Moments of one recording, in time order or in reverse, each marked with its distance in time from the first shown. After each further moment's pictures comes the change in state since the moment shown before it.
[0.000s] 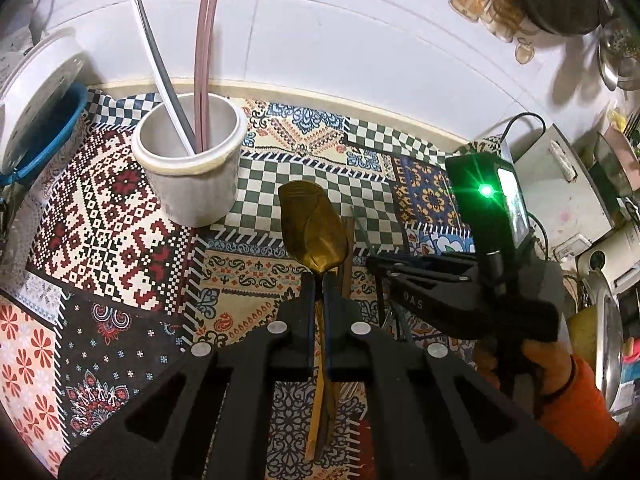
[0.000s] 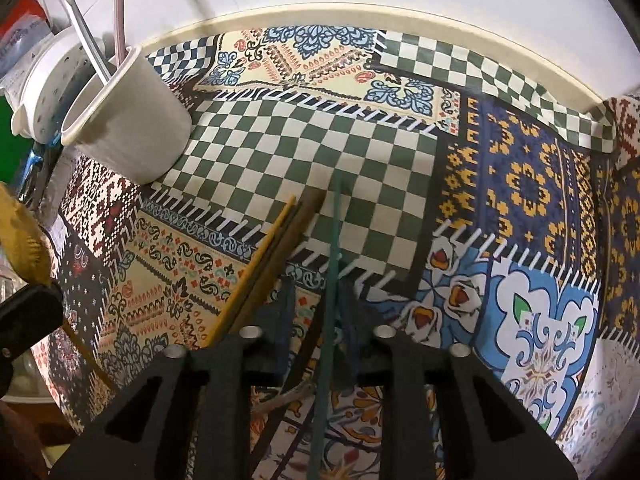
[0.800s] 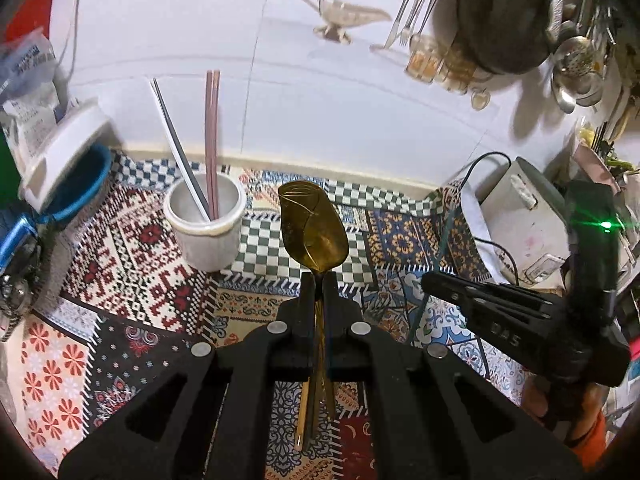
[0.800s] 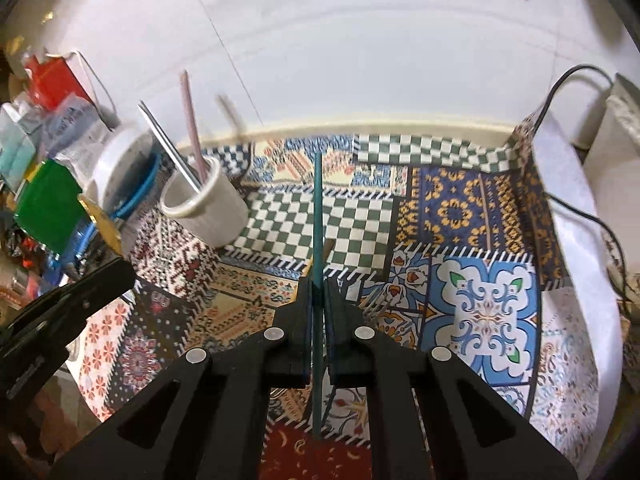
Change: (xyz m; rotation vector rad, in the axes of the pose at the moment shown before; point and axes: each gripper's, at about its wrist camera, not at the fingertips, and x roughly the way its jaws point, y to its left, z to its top) left arm -0.074 -0.024 -0.001 0.054 -0.195 0.006; right arm -0.142 0.002 -0.047 0.112 -0.326 0.043
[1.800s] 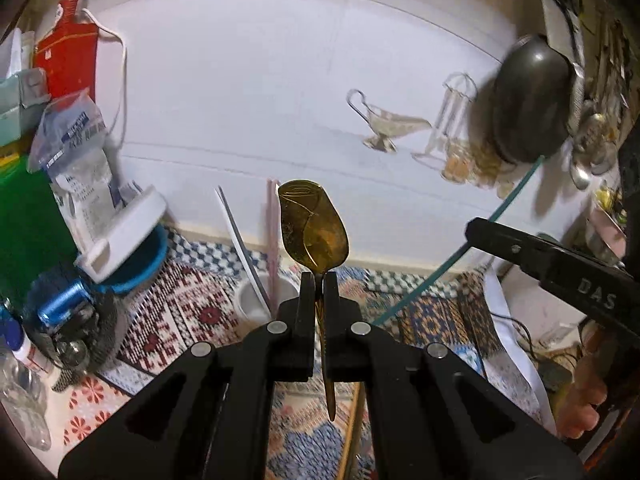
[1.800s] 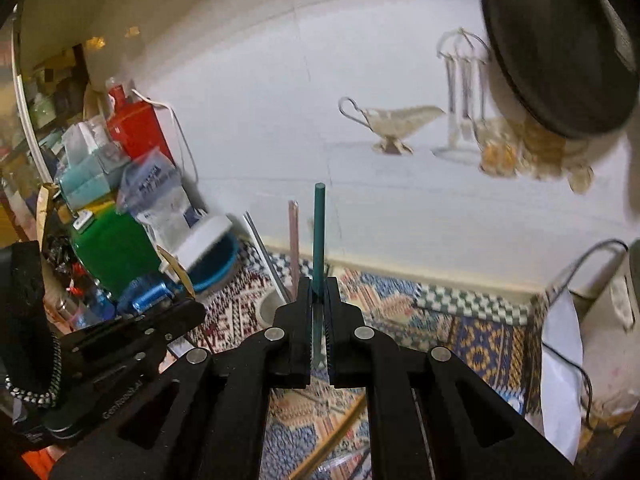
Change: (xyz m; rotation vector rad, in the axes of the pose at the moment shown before) left arm -0.053 0.036 0.065 -0.042 -0.223 0.114; right arm -0.064 0.087 0.082 -0.209 -0.271 0.112
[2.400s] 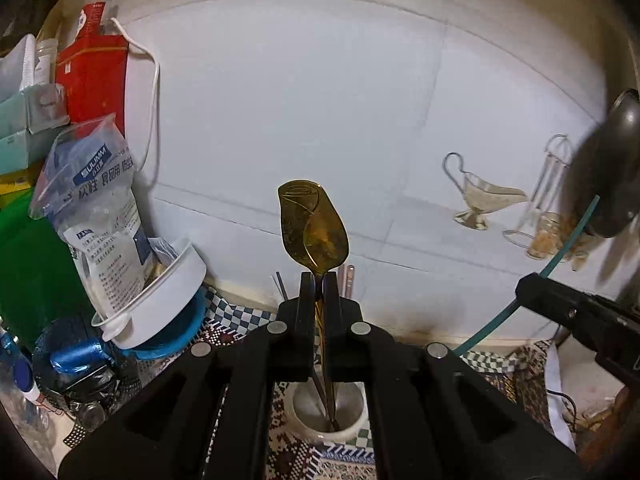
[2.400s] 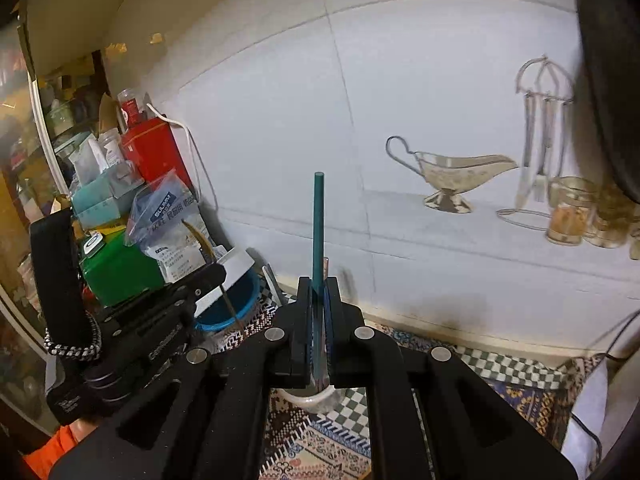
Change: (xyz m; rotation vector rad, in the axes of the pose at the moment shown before) left arm 0.065 0.047 0.059 -0.077 -0.116 0.164; right arm 0.061 0.003 0.040 -0.040 -0.018 0.111
